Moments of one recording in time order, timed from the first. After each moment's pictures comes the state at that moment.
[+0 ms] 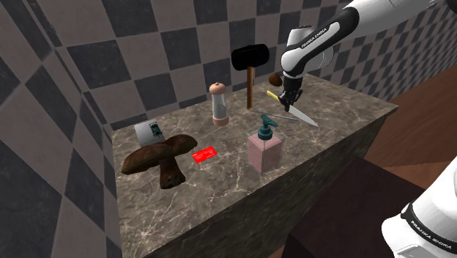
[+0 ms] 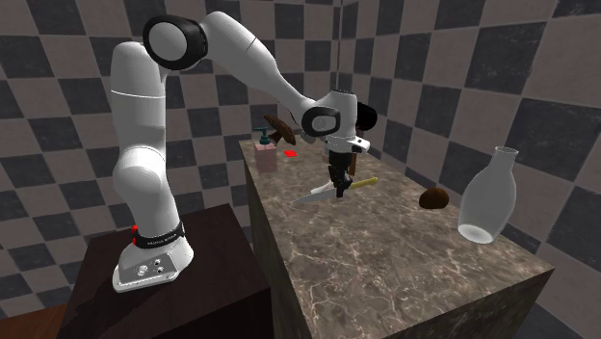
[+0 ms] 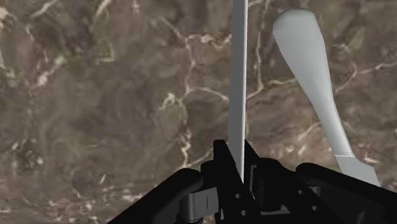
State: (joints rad) arm -0.05 0.20 -0.19 -2.10 0.04 2.32 -0.11
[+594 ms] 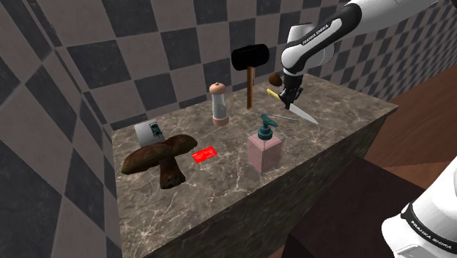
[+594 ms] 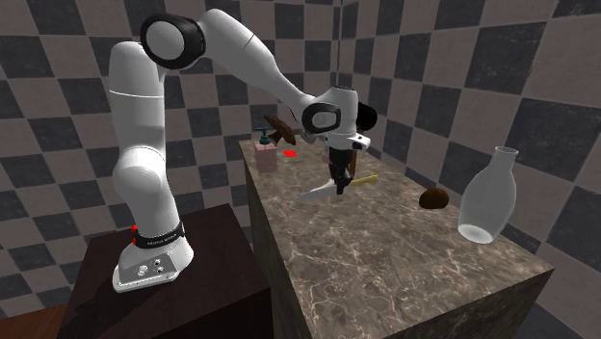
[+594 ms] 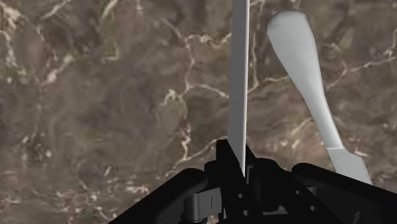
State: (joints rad) arm -0.05 0.19 -0.19 -2.09 0.04 2.30 -0.10
